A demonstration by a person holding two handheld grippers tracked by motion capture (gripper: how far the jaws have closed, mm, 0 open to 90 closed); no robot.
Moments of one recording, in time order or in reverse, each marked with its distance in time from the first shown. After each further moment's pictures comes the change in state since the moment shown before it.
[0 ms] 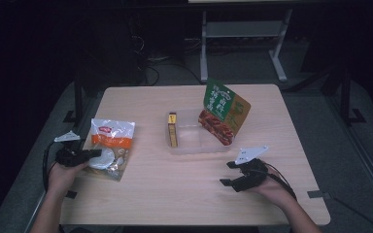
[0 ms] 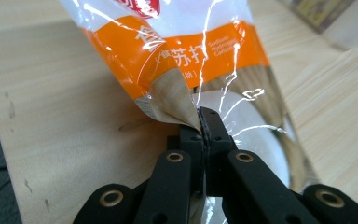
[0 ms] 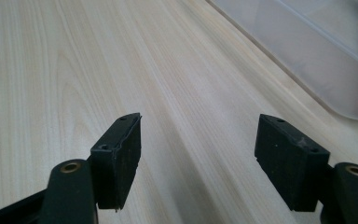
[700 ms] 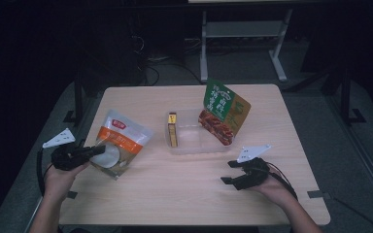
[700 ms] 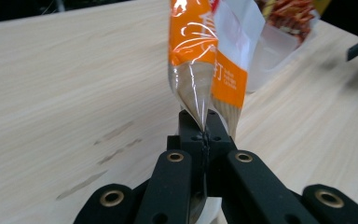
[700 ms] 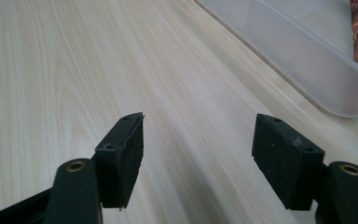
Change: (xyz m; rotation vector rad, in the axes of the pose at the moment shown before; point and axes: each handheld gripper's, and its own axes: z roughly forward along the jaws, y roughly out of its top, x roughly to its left) left arm -0.061 0.023 -0.035 -0.156 -0.110 0.168; right arm -0.004 -0.001 -0.004 -0.021 -0.003 0.020
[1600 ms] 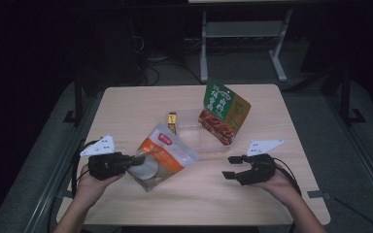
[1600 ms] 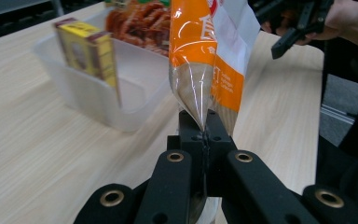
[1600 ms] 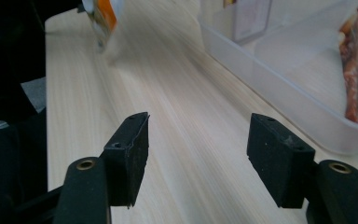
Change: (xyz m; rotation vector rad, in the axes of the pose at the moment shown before) left arm -0.101 0.034 0.050 0.015 -0.265 0.187; right arm 0.001 0.014 -0.028 -0.149 0.088 0.041
